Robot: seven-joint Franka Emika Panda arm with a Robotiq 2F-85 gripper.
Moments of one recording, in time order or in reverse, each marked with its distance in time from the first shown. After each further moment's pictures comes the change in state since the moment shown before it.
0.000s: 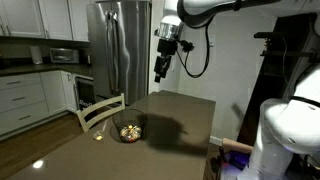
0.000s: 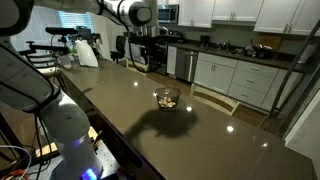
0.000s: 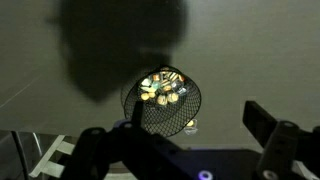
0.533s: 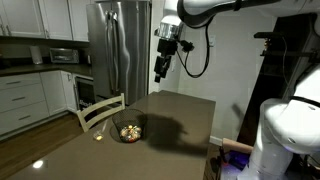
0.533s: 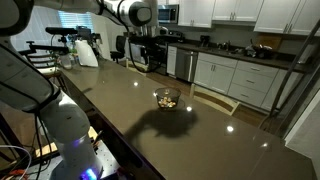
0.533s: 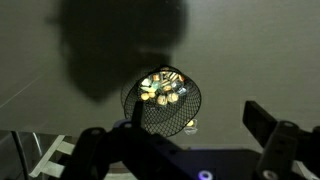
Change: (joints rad) arm 0.000 0.000 0.000 0.000 0.000 0.000 0.000
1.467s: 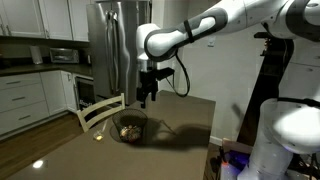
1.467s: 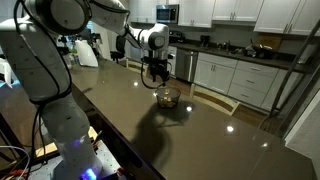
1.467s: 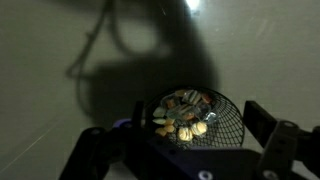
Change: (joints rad) arm -0.010 0.367 0.027 0.090 -0.061 0.077 0.224
